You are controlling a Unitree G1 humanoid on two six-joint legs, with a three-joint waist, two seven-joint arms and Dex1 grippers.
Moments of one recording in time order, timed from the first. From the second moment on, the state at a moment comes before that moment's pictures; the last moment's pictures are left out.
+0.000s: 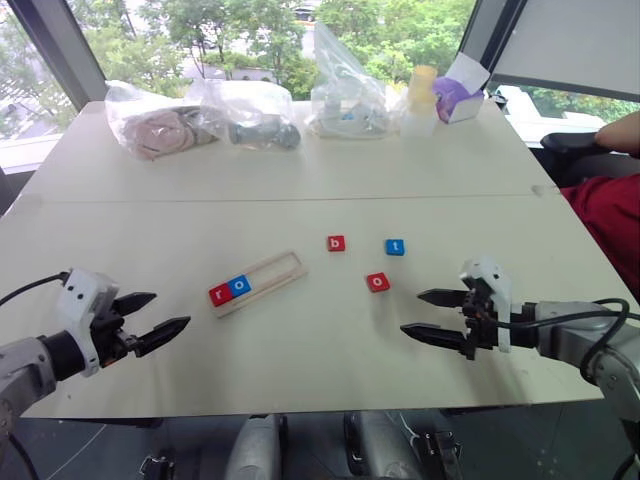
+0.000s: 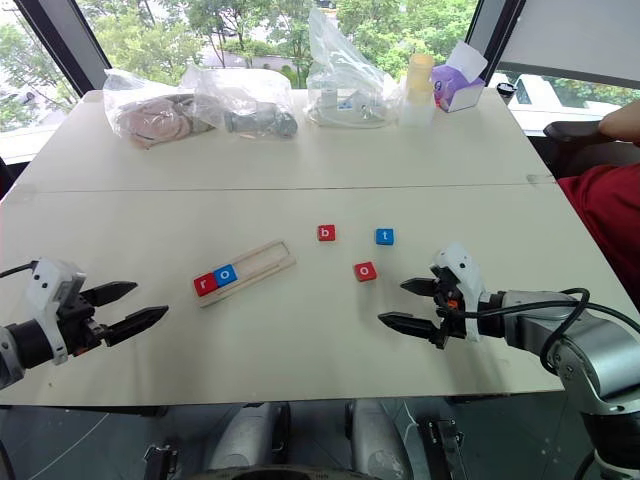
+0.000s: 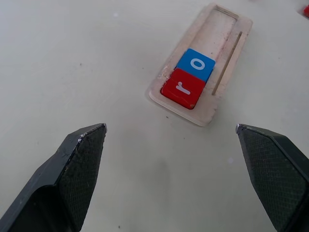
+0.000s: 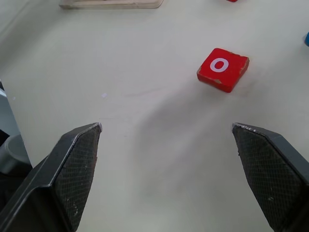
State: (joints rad) left arm 0.29 0.82 0.54 -0.44 -0.67 0.73 -0.81; right arm -0.06 -0.89 -0.13 -0.41 0.71 0.88 0.86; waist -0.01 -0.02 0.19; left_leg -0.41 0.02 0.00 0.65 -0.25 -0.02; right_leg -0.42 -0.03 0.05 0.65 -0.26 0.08
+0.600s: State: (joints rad) left arm -0.02 1.04 0.24 -0.14 -0.49 0.53 -1.10; right arm -0.23 -0.76 -0.02 -0.59 0.82 1.10 0.70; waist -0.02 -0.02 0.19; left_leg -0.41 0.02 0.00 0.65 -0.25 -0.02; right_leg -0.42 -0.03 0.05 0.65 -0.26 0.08
